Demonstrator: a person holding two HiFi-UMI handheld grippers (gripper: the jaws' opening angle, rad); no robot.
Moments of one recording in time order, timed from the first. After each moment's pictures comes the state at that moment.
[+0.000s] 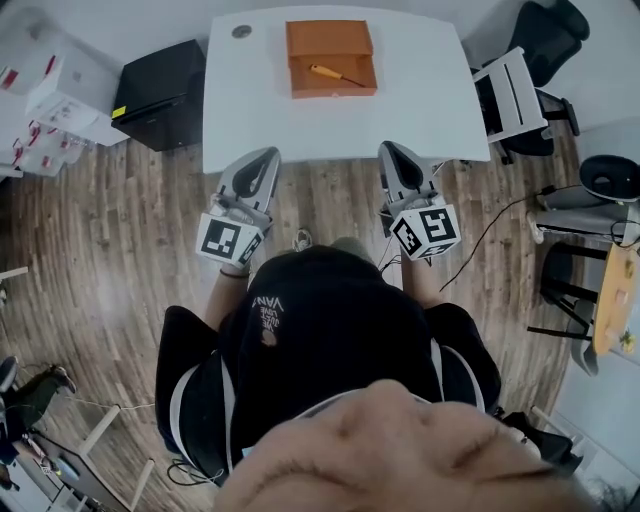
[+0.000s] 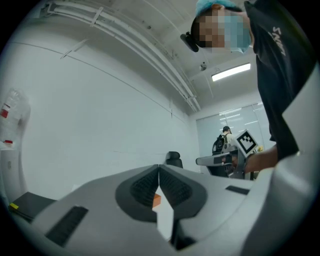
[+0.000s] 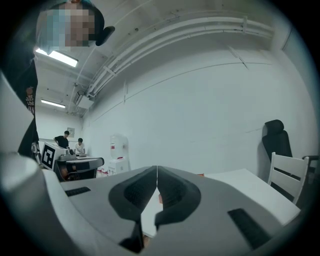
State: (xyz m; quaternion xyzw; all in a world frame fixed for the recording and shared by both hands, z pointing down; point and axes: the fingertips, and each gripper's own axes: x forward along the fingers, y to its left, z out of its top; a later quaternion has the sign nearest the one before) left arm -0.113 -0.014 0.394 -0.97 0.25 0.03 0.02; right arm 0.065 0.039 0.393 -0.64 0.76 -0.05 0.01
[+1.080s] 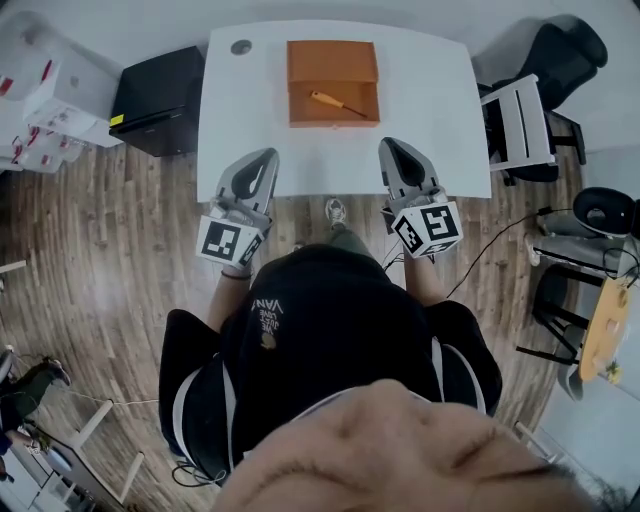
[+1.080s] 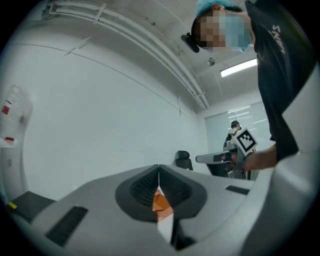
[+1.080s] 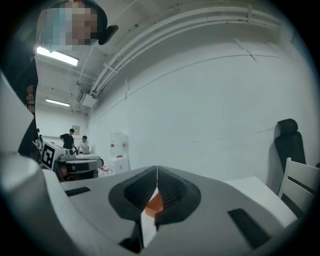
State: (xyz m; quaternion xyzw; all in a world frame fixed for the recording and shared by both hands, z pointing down) left arm -0.067 -0.100 0.400 -0.96 0.29 0.03 0.01; right arm 0.116 -0.061 0.390 -0.62 0.79 -0.04 0.00
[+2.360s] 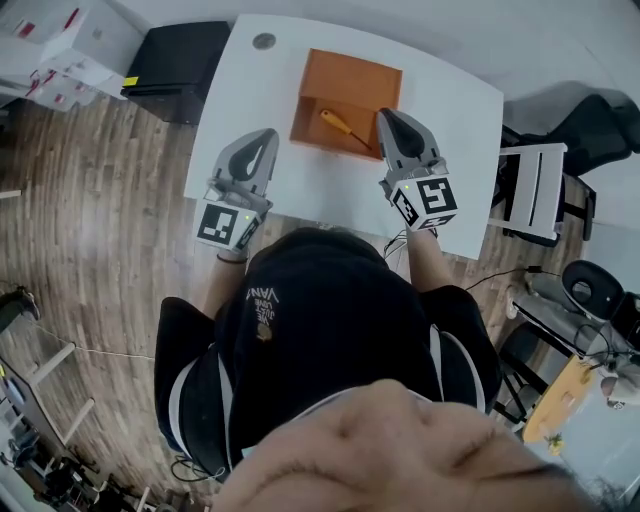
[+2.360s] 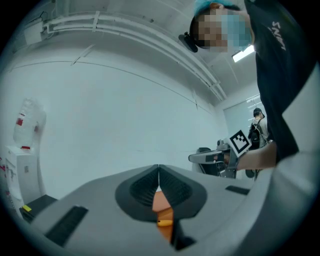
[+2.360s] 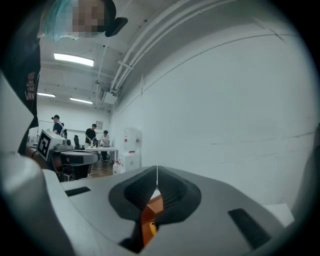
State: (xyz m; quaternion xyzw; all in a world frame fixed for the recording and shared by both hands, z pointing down) left arm -0.027 -0.186 0.401 -0.92 0.39 0.01 0.02; right arm 0.148 -0.211 0.391 -0.50 0.86 -0.01 -0.04
